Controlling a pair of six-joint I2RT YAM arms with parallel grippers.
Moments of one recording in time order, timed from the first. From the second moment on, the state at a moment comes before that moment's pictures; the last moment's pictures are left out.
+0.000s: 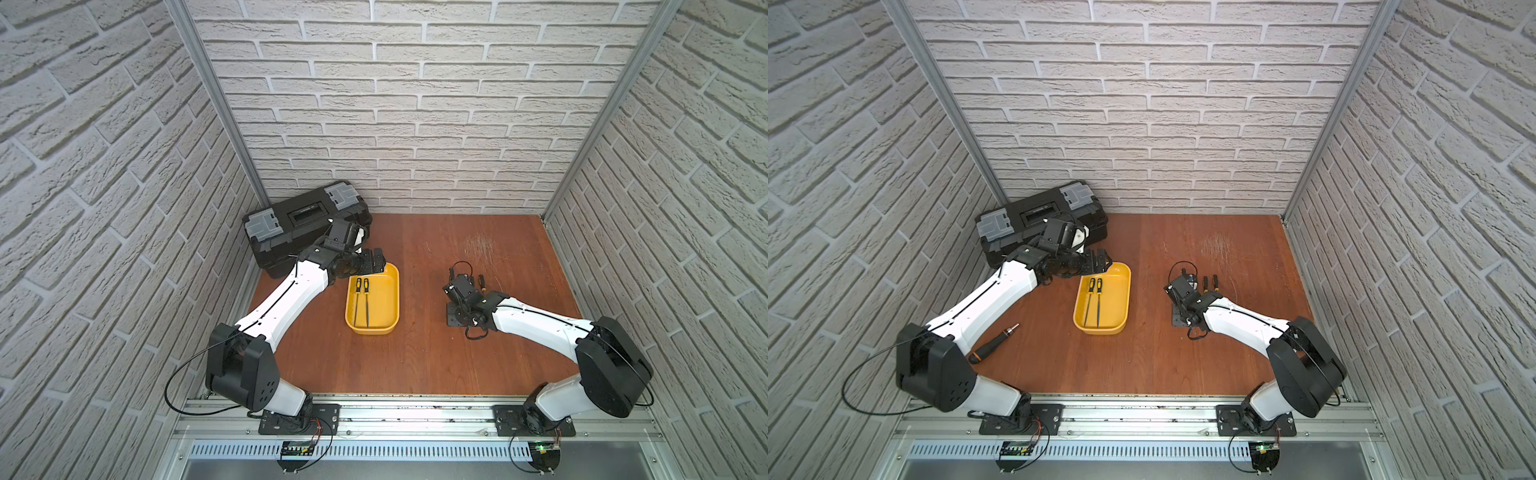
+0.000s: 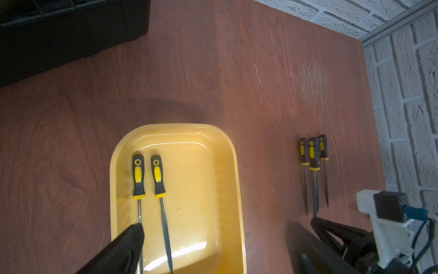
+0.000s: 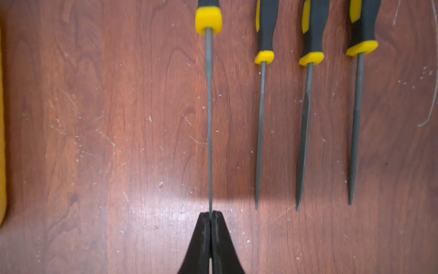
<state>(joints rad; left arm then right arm) -0.40 1.48 1.27 -0.67 0.16 -0.43 0.60 1.50 0.86 -0.57 0.24 0.65</state>
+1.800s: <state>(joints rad) -0.44 1.51 1.27 -0.67 0.14 -0.41 0.55 1.63 0.84 -0.46 0.19 0.62</state>
